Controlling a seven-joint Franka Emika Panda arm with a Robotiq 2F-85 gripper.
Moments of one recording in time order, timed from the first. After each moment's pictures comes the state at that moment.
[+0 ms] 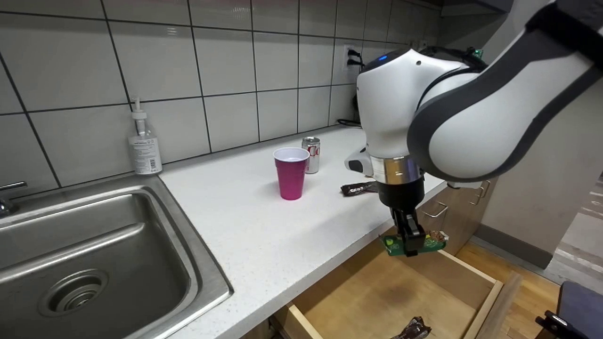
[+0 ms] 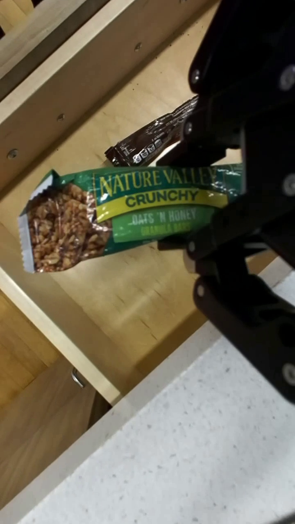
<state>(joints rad) -0.02 0.18 0.04 -2.42 -0.40 2.39 -0.51</state>
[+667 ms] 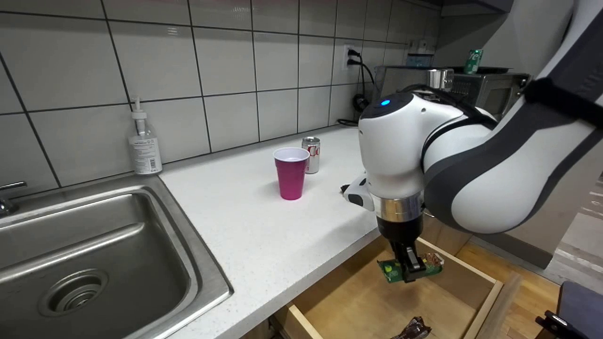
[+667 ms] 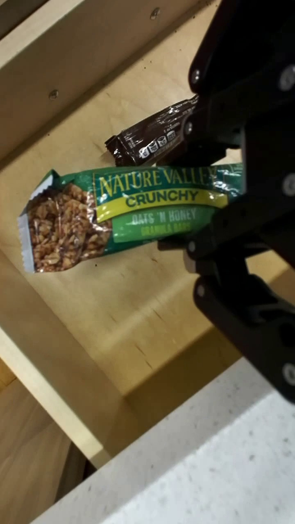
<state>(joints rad) 0.00 0.29 0.02 -2.46 -0.53 2.55 -0.42</state>
